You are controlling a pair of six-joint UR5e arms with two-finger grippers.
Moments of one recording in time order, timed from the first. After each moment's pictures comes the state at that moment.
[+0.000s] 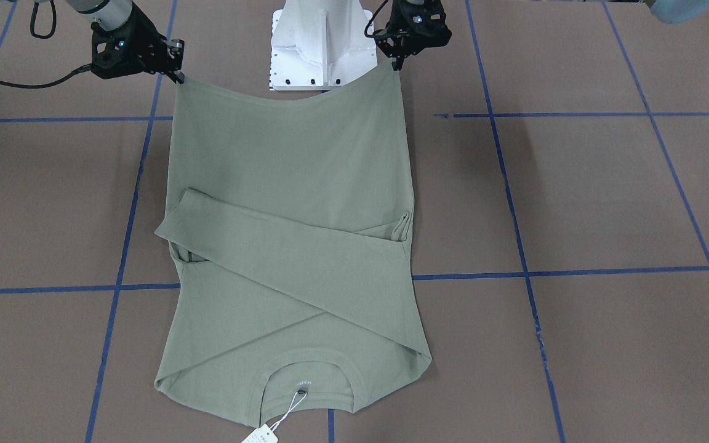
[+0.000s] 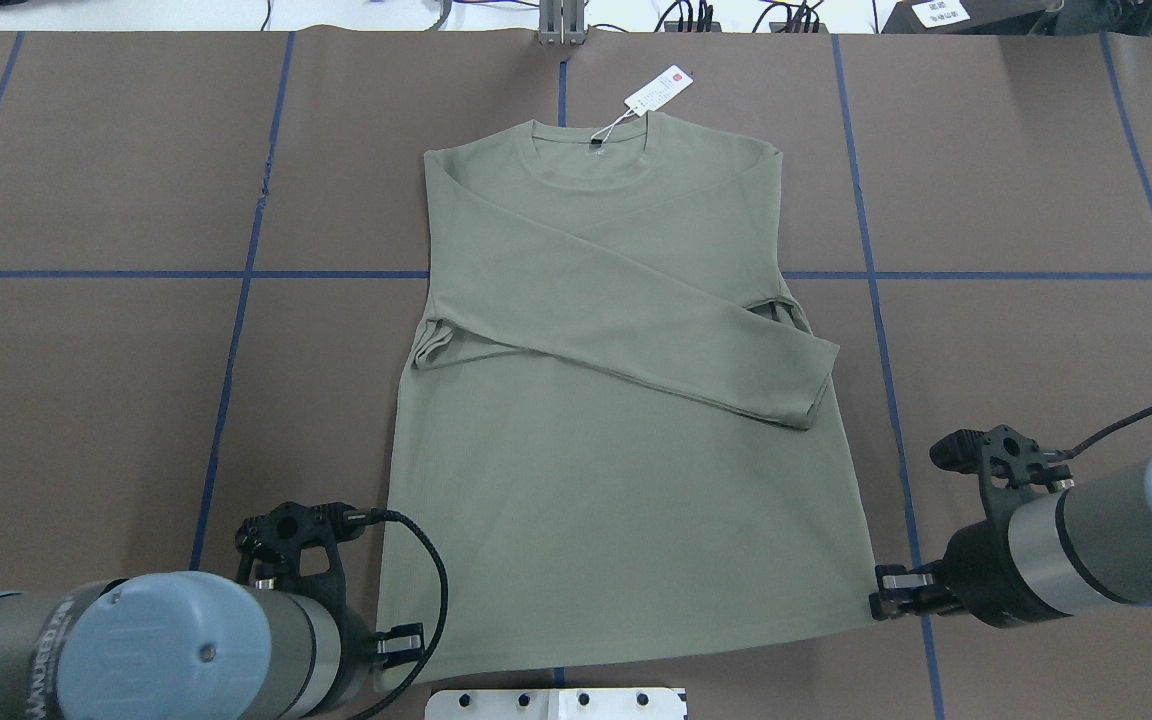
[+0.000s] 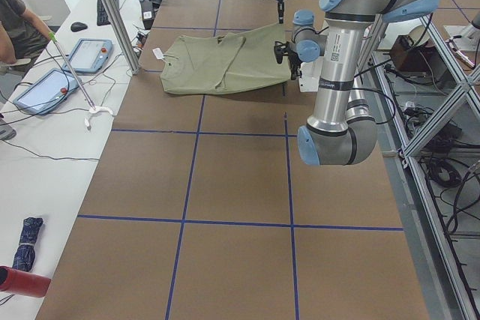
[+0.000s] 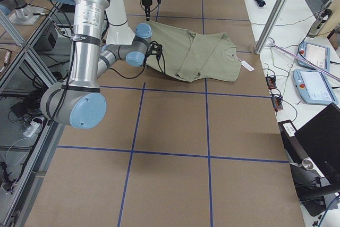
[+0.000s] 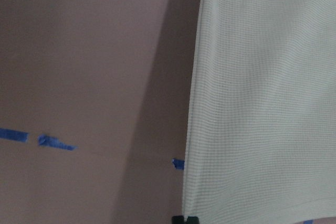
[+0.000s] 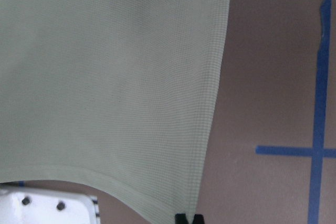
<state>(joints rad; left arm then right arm) -0.10 -1.89 -2.31 -1.38 -1.68 -1.66 0.38 -1.79 2.30 -1.09 2.06 1.43</state>
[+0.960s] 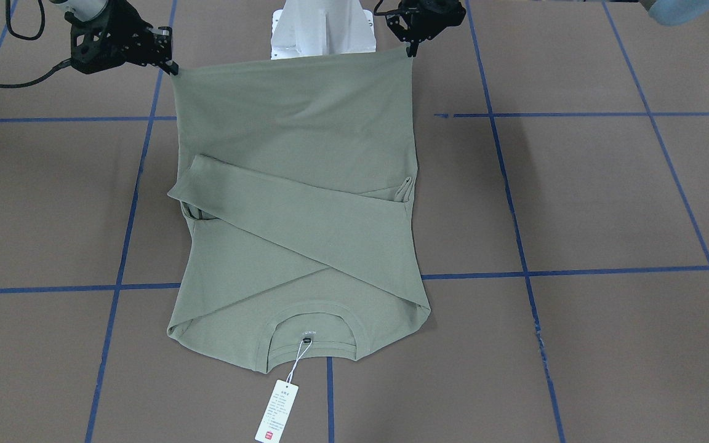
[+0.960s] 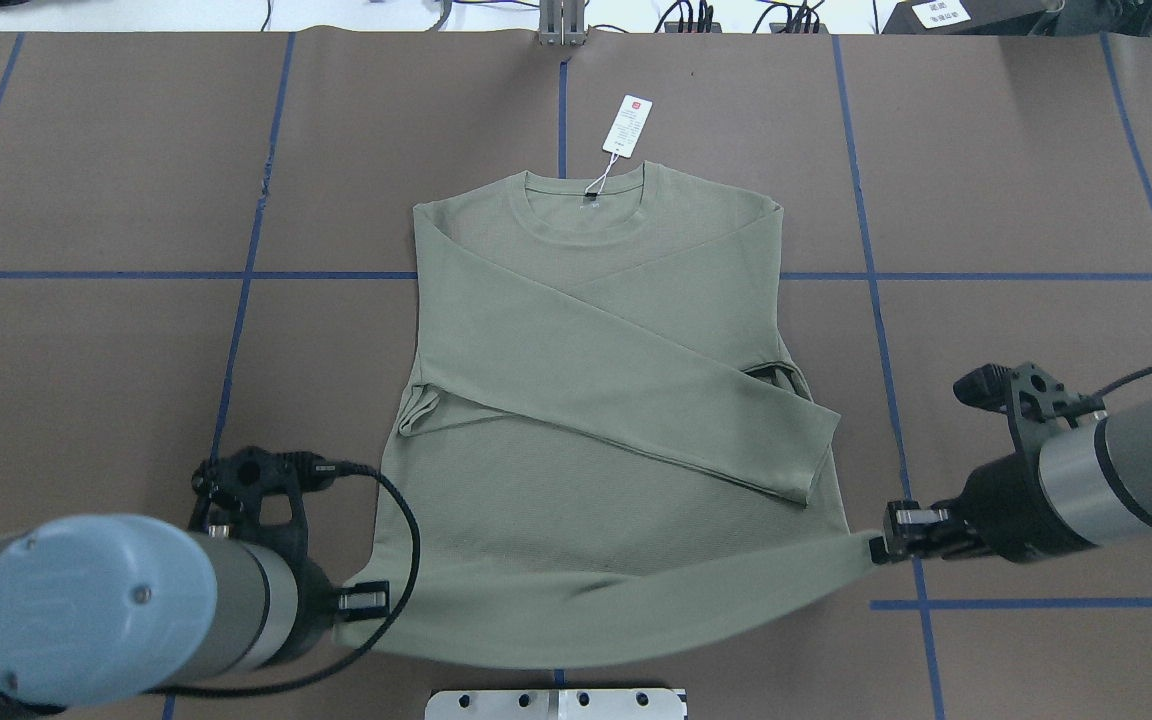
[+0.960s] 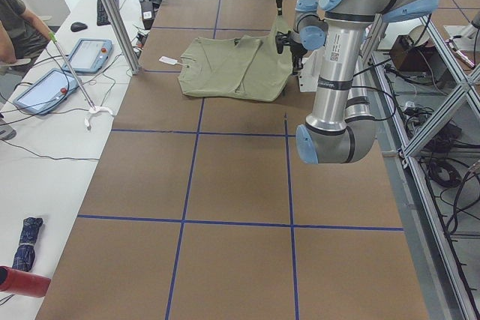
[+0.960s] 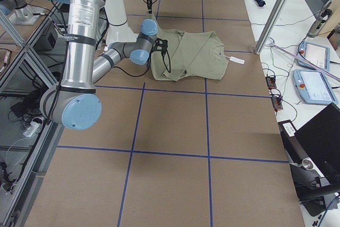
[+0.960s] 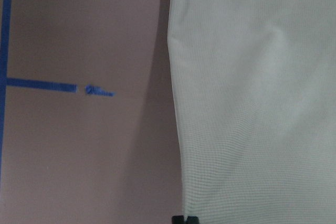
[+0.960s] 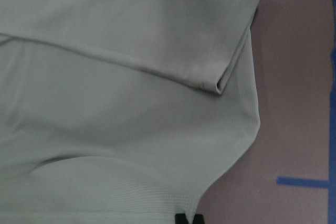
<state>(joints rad) -0.23 -1.94 -2.36 -1.24 -1.69 -1.50 0.56 -1.69 2.24 -1.07 2.16 1.40</state>
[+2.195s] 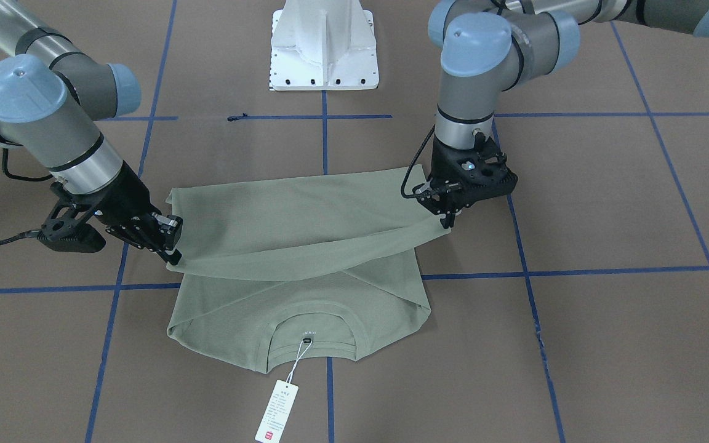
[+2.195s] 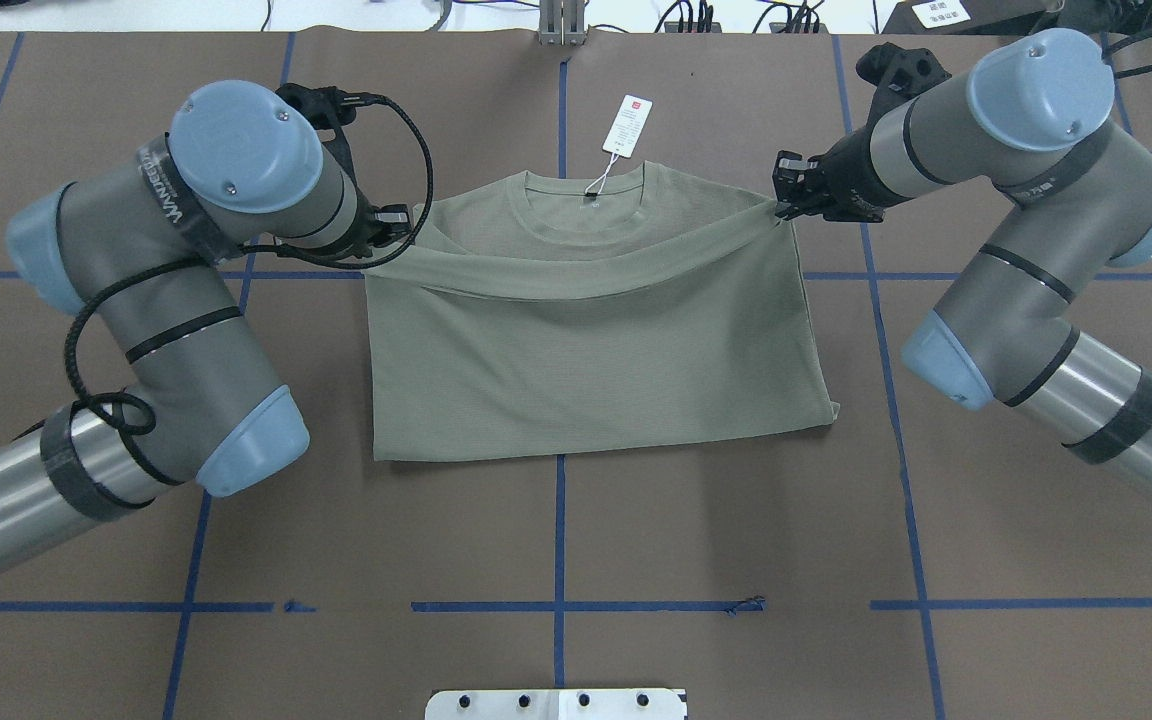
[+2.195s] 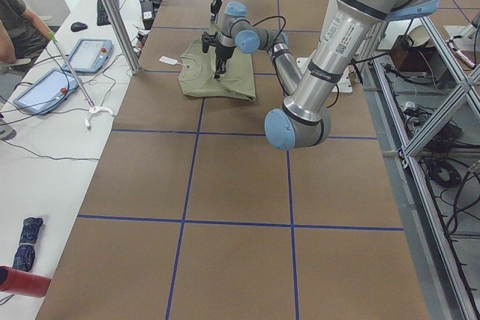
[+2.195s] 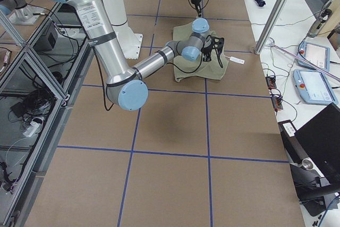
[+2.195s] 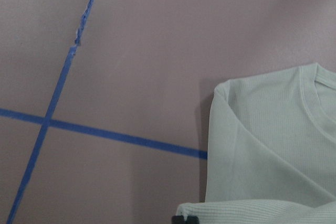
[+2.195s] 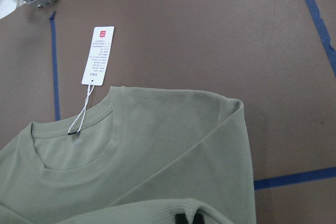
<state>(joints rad) -0.71 -2.19 -1.69 -1.61 -1.72 -1.29 0.87 -1.12 1.62 -1.07 2.00 1.35</state>
